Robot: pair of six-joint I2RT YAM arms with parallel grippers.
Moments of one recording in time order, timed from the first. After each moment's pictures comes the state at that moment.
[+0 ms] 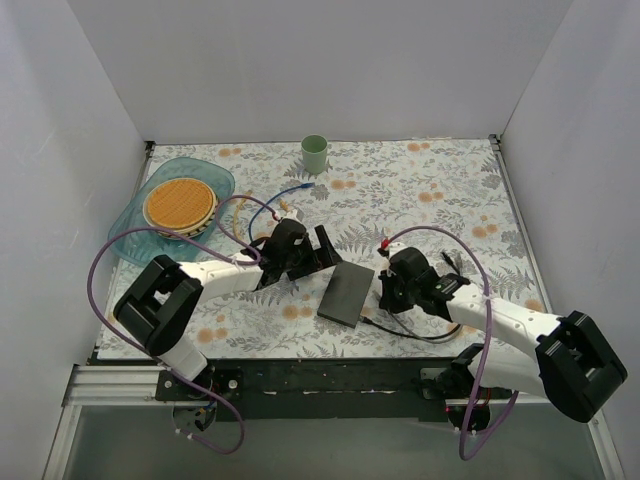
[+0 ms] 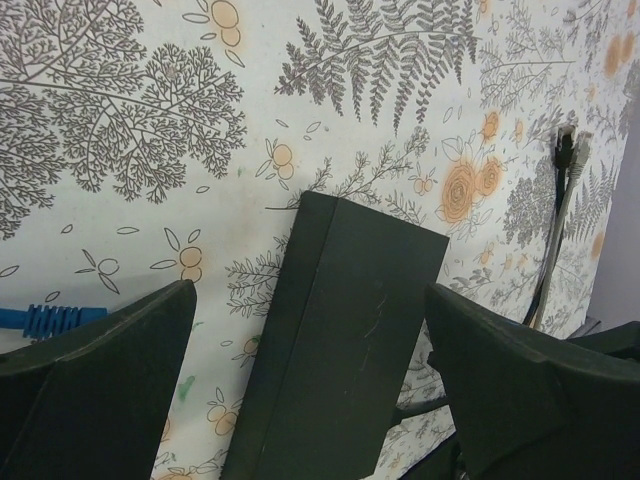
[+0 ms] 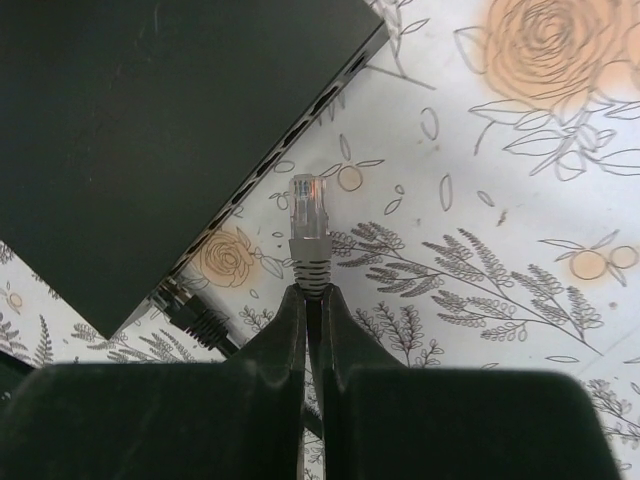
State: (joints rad) left arm -0.71 1.58 0.78 0.11 0.04 -0.92; right arm 0.71 1.14 0.51 -0.31 -0.01 0.37
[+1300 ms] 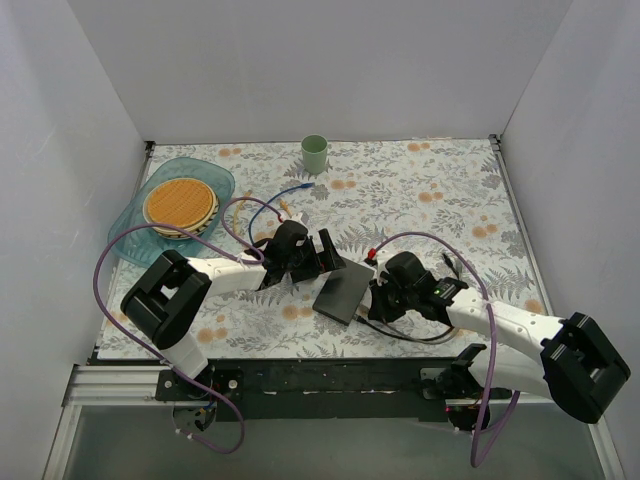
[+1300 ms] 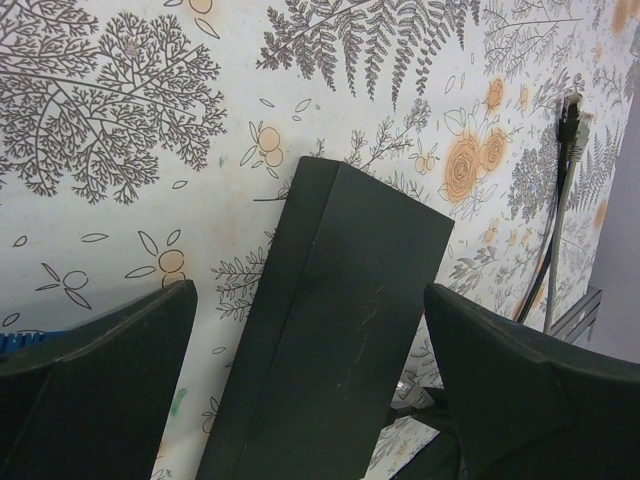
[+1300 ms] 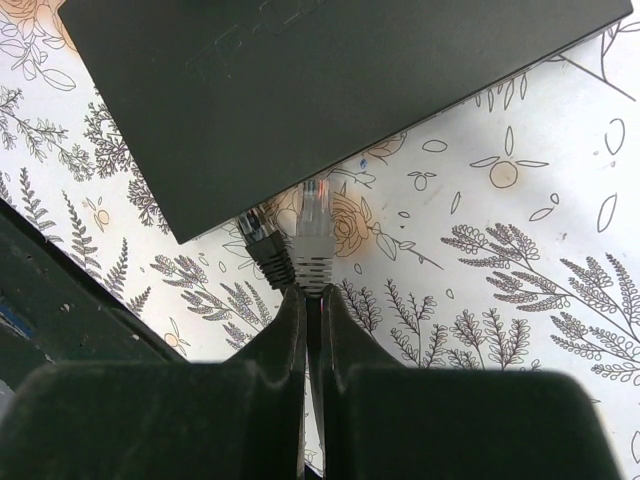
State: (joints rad) left arm -0.71 1.64 0.78 0.17 0.13 -0.90; right arm 0.78 1.13 0.49 -0.28 -0.21 0.29
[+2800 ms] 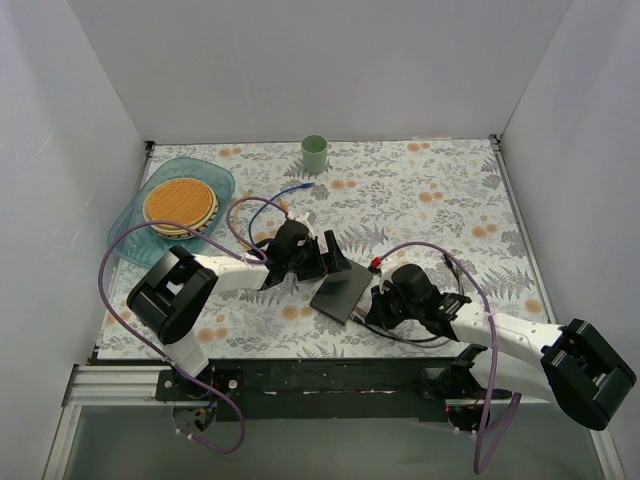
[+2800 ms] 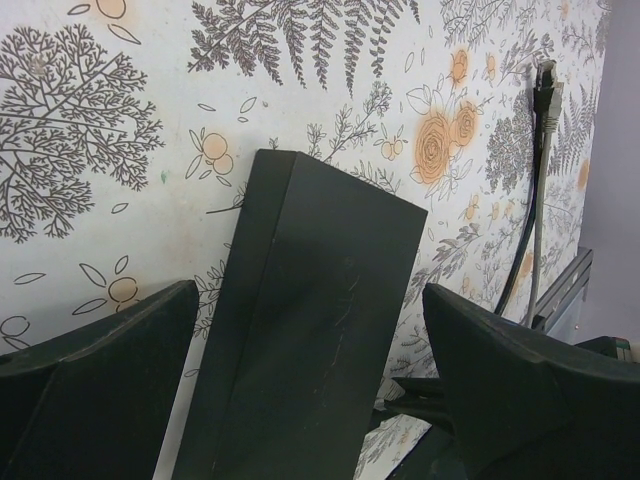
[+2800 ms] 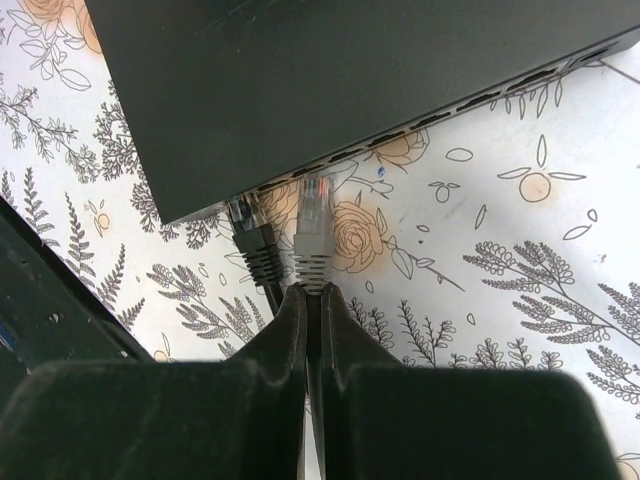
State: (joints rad) left arm -0.71 1.69 0.78 0.26 0.22 -0.85; right arm 0.79 1.08 0.34 -0.05 -0.22 0.31
